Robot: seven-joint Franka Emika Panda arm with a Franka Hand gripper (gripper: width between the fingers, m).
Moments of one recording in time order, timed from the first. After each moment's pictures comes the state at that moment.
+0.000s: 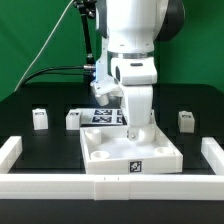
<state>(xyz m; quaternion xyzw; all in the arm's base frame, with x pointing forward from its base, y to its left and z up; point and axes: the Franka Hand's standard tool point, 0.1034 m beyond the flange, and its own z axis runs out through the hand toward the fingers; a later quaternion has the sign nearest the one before) 0.454 0.009 0.017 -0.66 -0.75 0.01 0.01</state>
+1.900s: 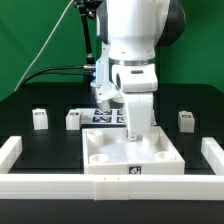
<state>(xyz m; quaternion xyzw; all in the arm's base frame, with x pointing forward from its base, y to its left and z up) 0.462 0.023 0.008 -0.68 -0.73 0.00 0.02</state>
